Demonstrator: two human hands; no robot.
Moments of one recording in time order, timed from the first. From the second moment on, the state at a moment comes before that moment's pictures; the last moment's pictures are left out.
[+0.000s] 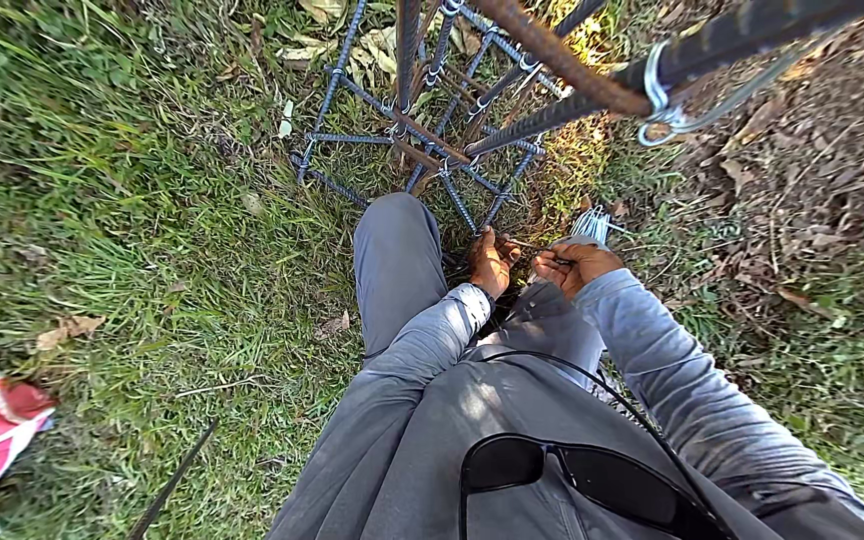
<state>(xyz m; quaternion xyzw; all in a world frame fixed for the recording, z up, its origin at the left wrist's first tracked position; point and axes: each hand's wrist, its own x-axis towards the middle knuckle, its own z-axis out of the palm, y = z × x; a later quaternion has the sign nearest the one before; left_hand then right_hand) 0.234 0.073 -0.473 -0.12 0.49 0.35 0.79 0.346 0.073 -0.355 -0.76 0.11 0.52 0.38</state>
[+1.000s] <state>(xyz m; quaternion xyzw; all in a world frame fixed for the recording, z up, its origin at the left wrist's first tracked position) 0.230 0.074 -0.474 -0.22 0.39 0.39 0.80 0.356 0.075 -0.326 -0.73 -0.30 0.59 0.16</state>
